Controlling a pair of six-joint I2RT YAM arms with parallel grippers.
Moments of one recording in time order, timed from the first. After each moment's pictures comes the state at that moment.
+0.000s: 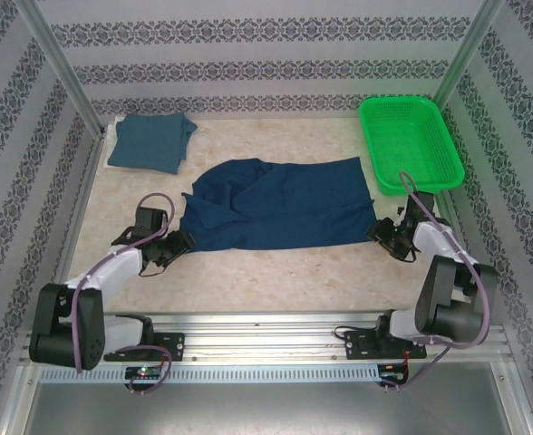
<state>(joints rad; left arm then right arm) -0.07 1.27 0.53 -0.34 0.24 -0.72 -0.27 1.41 0.71 -0.56 -0.32 0.42</state>
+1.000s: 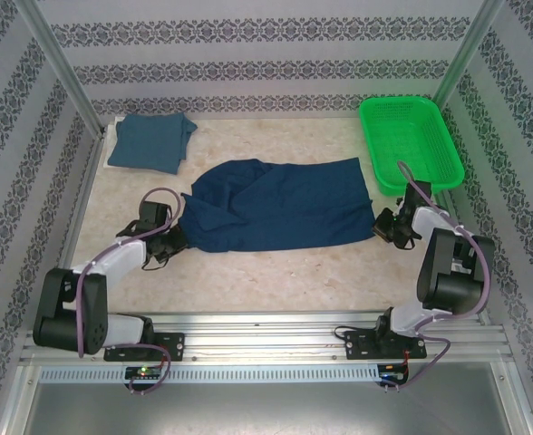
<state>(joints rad) -0.09 1.31 0.57 -0.34 0.15 -0.64 -0.26 1.55 0.83 -0.52 -0.31 0.42</state>
